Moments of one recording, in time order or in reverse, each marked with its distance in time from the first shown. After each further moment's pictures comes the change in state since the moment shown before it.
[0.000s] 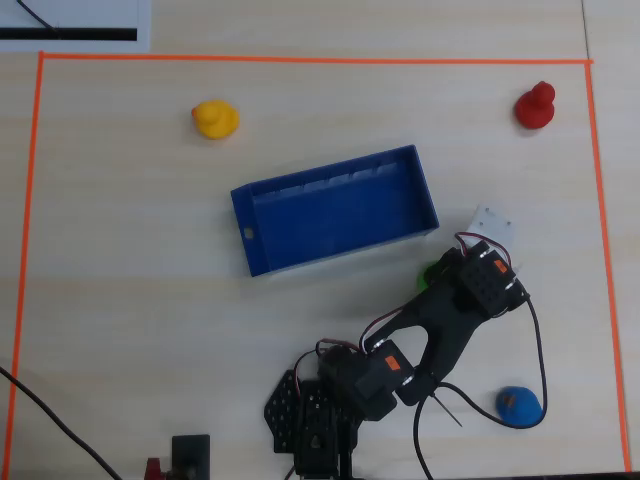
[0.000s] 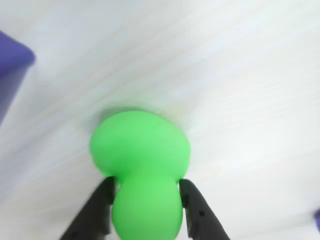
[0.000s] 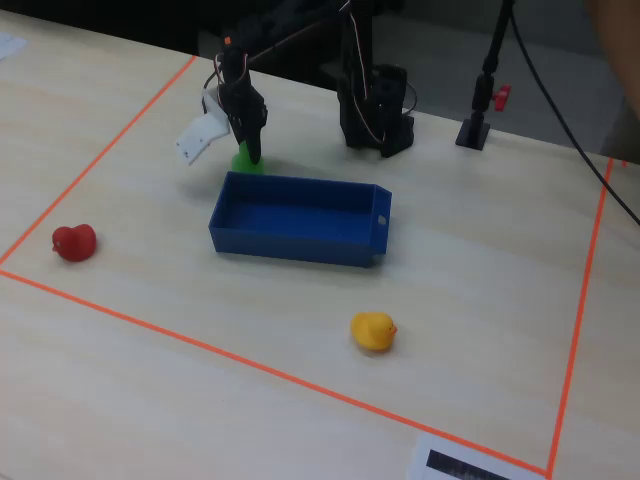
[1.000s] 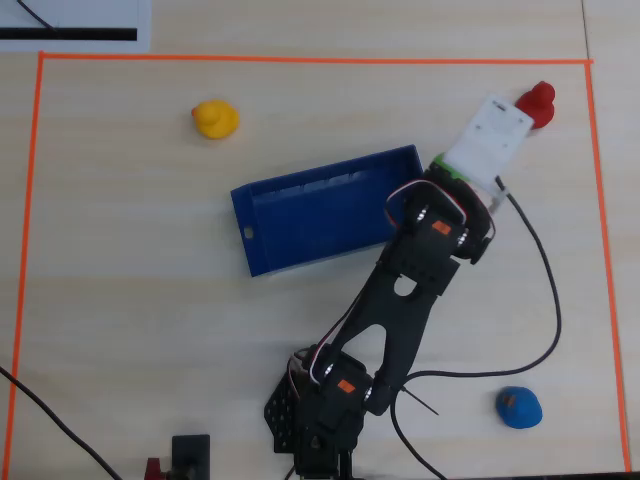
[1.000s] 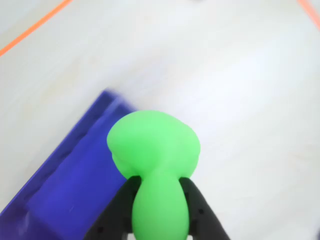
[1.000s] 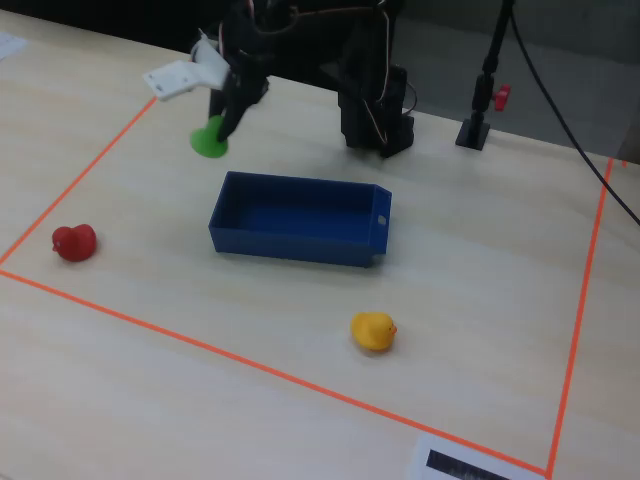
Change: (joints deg) arm -23.7 18.0 -17.2 4.0 23.3
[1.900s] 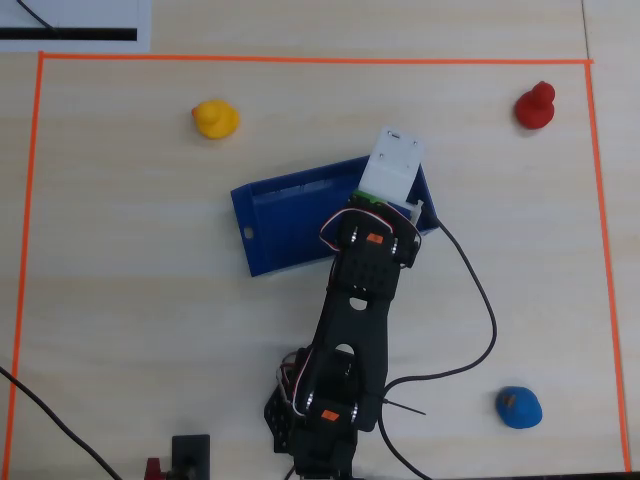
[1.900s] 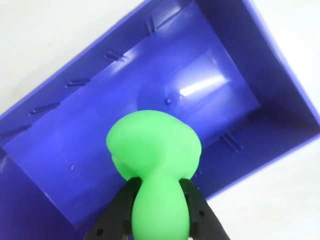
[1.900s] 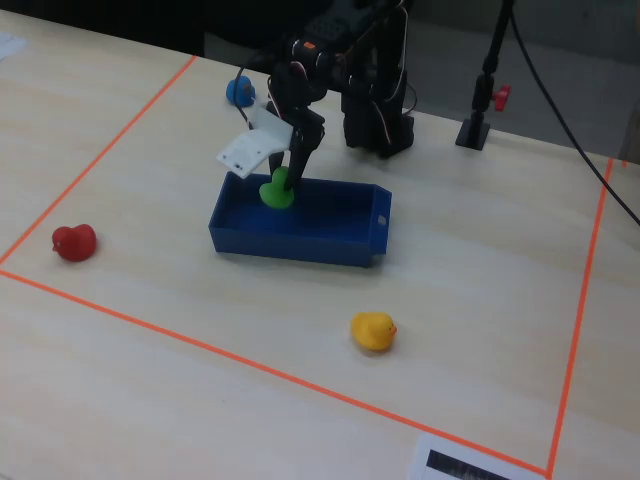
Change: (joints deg) arm -13.5 9.5 32.1 -13.6 0.8
